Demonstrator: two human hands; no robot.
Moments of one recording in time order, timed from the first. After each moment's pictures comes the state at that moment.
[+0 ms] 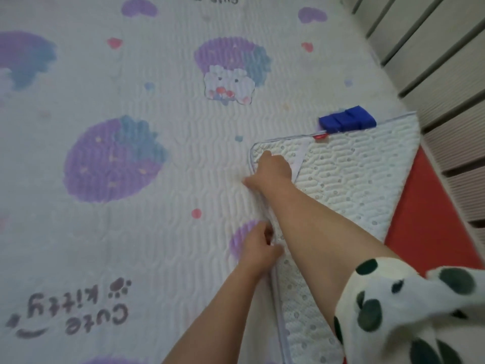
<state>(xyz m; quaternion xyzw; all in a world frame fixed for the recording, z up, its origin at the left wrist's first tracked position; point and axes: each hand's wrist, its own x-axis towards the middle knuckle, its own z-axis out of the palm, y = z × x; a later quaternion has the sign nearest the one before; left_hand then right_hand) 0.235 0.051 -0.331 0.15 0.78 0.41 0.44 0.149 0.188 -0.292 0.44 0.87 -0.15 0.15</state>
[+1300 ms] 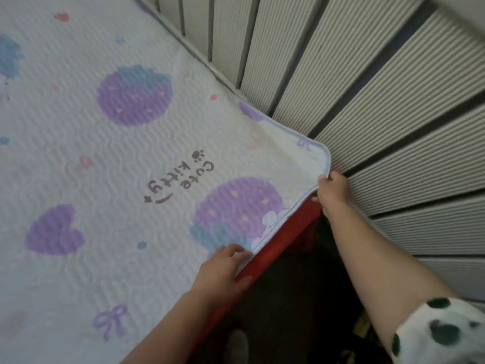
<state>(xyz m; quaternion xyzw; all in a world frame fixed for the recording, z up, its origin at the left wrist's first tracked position) 0.533 0.078 -0.292 0.67 0.63 0.12 0.37 0.730 0.311 -0.267 0.80 0.44 -0.32 -0.28</state>
